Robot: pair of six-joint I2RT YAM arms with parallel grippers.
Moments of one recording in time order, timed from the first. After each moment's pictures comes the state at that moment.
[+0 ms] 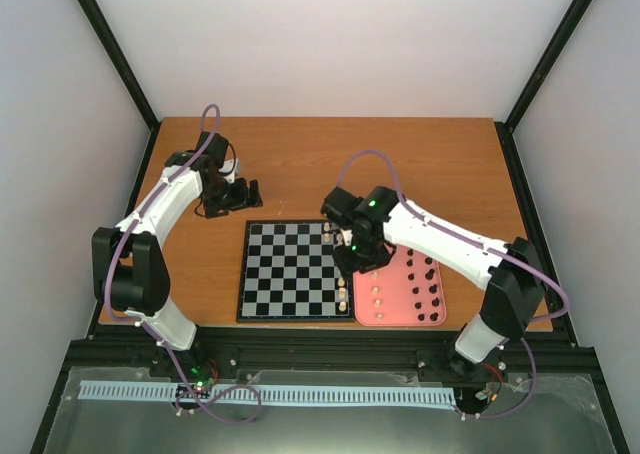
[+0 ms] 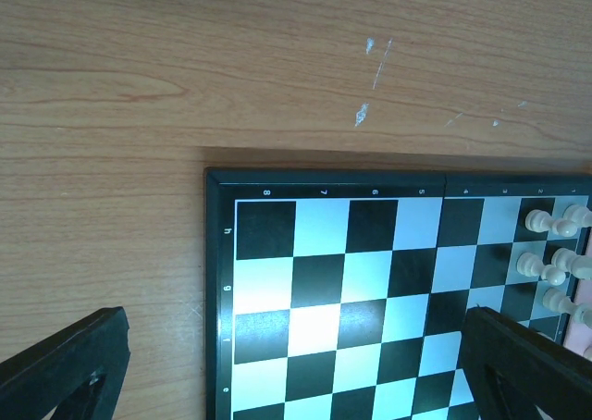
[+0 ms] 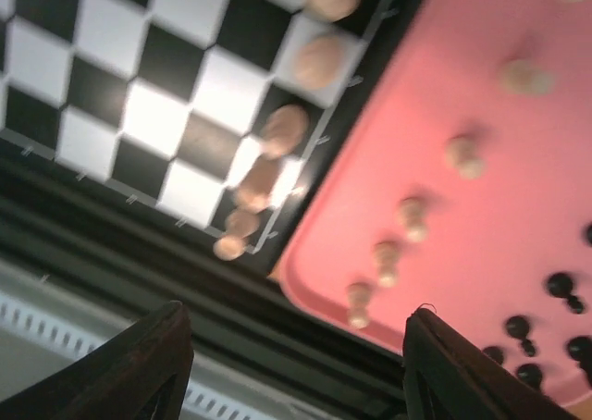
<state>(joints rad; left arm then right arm) -0.16 1.63 1.33 -0.97 0.23 -0.33 0.92 1.61 1.39 -1.28 -0.13 0.45</state>
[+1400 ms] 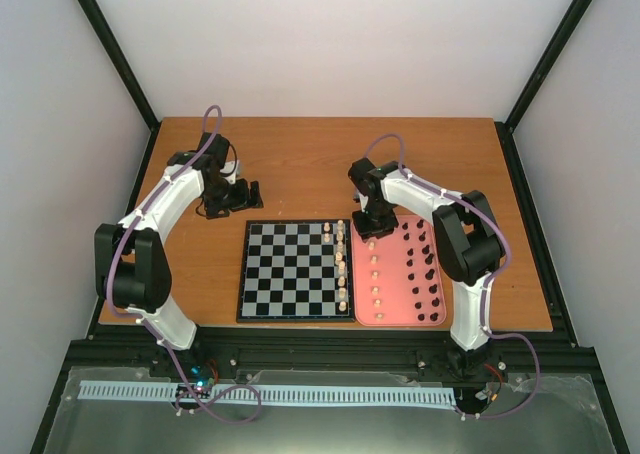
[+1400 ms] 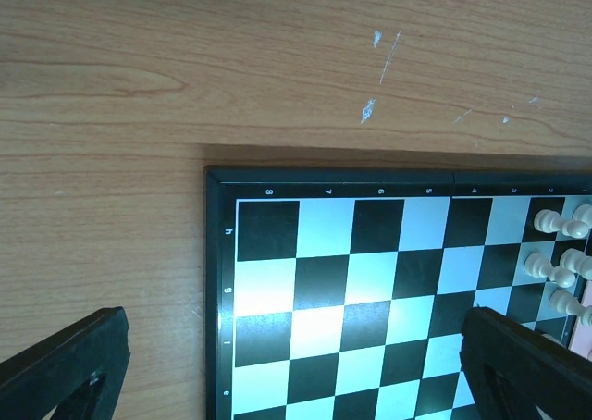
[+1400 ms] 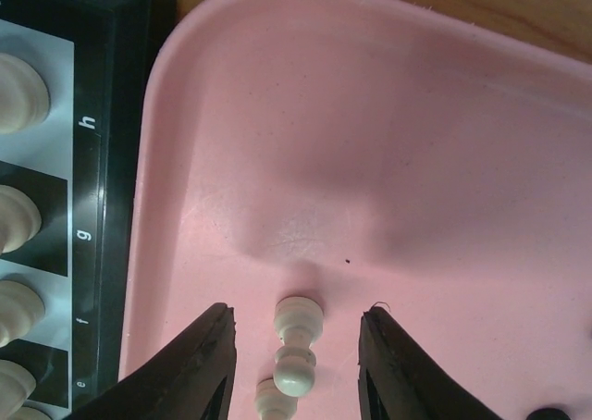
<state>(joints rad) -0.16 1.65 1.33 -0.97 0.24 -0.33 0.52 1.99 1.47 -1.03 -0.07 0.23</state>
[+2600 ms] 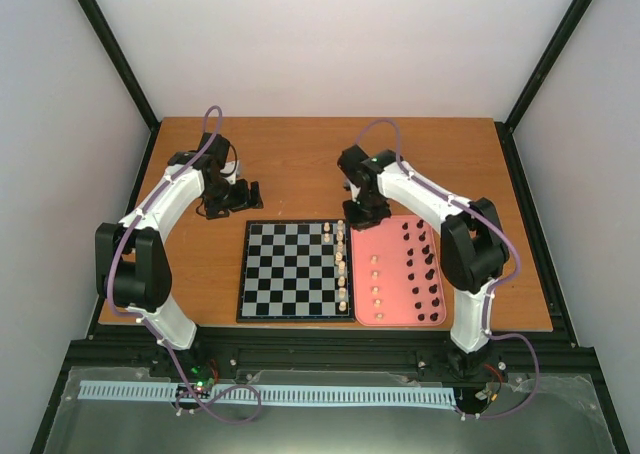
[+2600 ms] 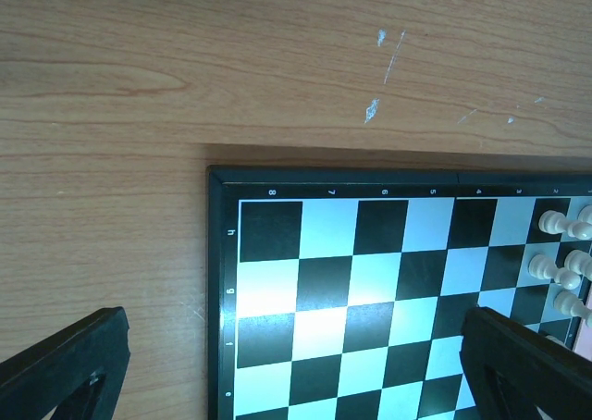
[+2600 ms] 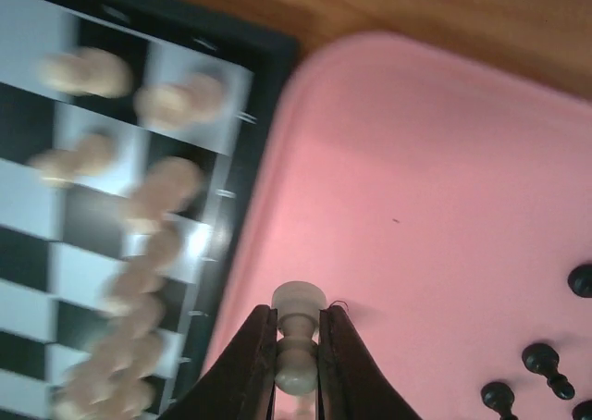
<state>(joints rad) -0.16 1.66 1.33 -0.97 0.23 -0.33 0.57 1.94 1.55 -1.13 -0.07 0.27</state>
